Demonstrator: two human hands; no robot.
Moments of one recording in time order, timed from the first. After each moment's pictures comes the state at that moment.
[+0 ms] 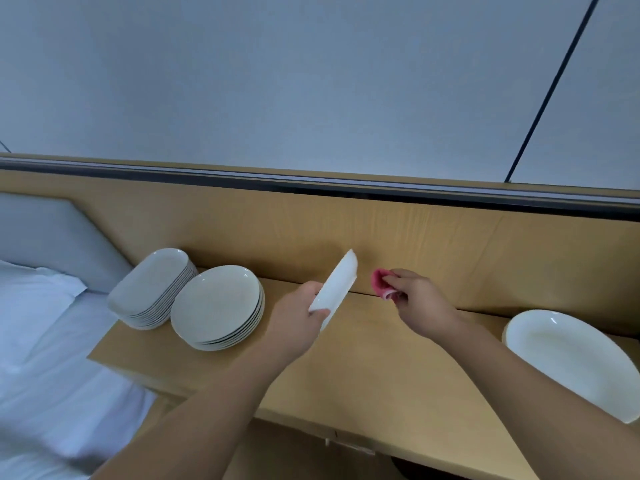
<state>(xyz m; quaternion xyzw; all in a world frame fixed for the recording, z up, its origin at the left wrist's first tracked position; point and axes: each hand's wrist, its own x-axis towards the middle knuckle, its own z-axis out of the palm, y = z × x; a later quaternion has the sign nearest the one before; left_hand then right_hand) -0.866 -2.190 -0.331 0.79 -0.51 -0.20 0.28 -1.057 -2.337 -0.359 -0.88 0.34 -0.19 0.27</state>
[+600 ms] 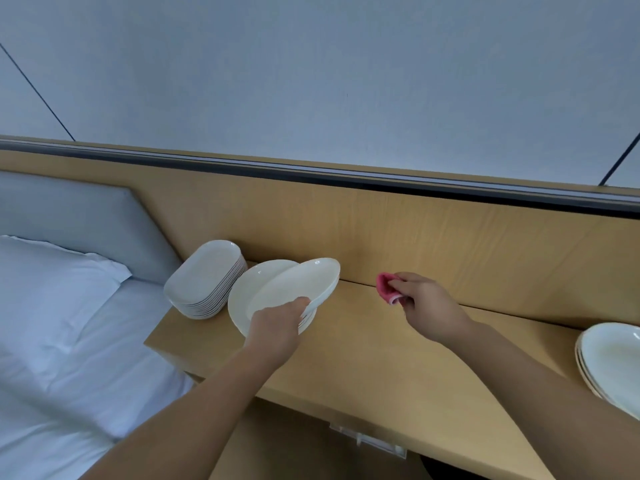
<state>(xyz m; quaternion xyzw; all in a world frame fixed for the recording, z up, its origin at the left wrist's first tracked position) -0.742 -2.113 -0.354 0.84 -0.54 -0.06 0.06 -0.959 -2.292 -0.363 -0.92 0.29 -0.16 0.23</state>
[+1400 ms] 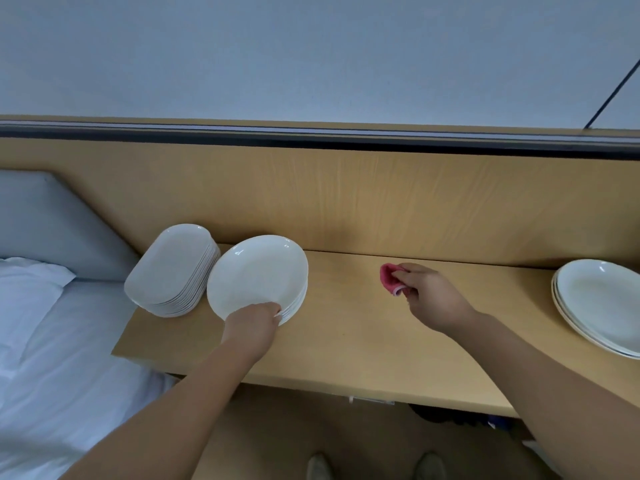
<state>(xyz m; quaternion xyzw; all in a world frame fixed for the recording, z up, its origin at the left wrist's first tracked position) -0.675 -2.106 -0.422 0.81 -0.58 -0.12 -0.01 -0.963 -2.260 -0.399 -0.88 0.39 -0.15 0.21</state>
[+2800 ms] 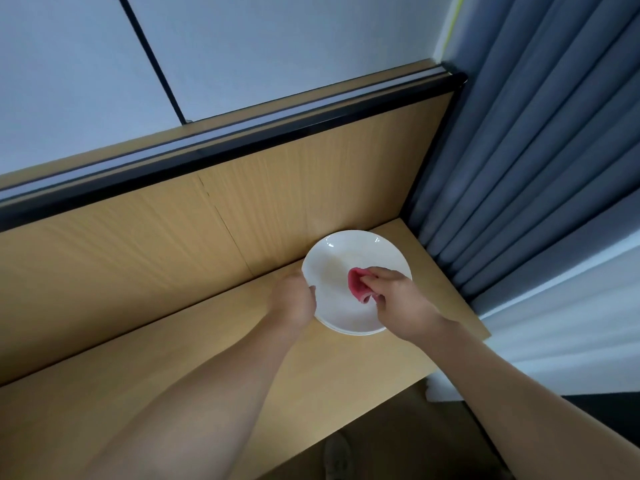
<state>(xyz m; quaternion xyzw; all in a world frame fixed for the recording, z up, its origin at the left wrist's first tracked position) -1.149 -2.411 -0.472 0.68 -0.68 -0.28 0.04 -1.347 -2.360 -0.444 -0.76 0.57 -0.21 0.24</state>
